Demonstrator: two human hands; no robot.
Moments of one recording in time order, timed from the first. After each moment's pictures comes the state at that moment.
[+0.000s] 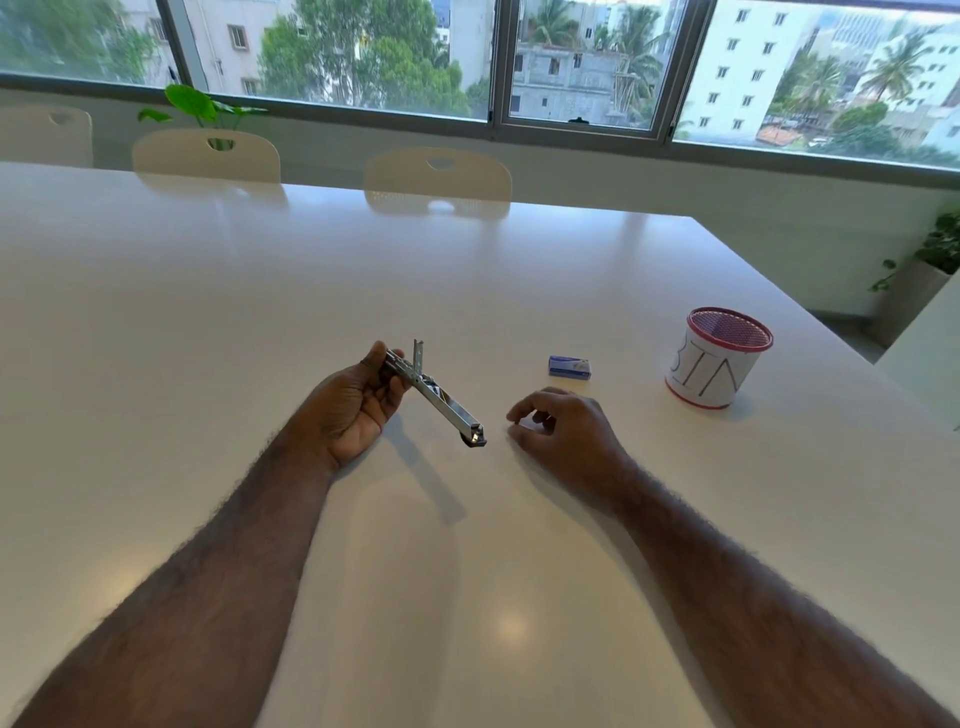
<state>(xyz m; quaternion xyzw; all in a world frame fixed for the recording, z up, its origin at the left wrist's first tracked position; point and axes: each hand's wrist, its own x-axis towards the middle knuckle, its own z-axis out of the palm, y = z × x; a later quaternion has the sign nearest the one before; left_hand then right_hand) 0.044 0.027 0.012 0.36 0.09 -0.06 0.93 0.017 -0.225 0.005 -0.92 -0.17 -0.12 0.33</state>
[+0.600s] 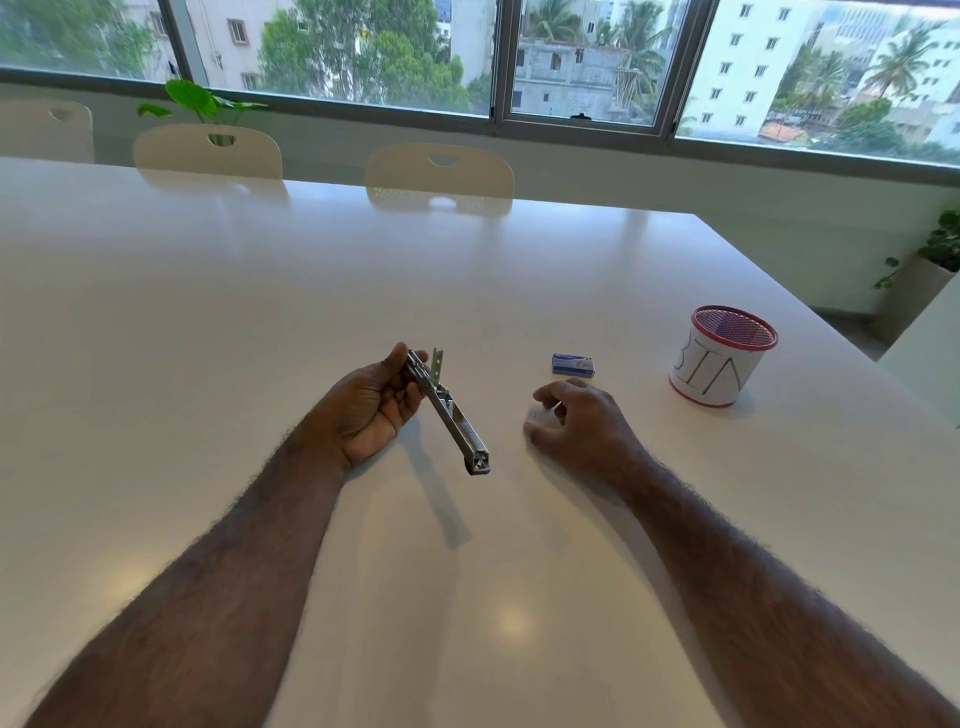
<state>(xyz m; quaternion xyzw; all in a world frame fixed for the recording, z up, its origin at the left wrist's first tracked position) 0.042 0.018 0.011 0.38 0.06 -0.10 0.91 0.024 -0.234 0.007 -0.94 -0.13 -0.12 0.29</state>
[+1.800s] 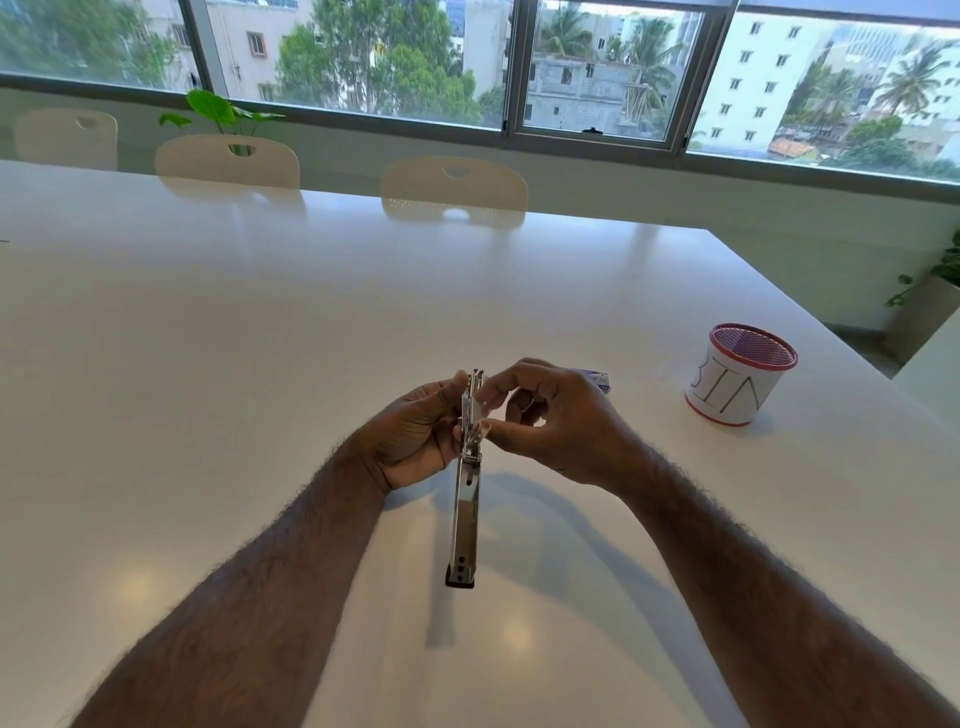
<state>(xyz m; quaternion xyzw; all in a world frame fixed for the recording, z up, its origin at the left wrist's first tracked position) 0.025 -0.003 0.010 0.42 -0.15 -0.23 0.86 -0.004 -0.190 0.067 -0.83 -0.31 -0.06 0.46</state>
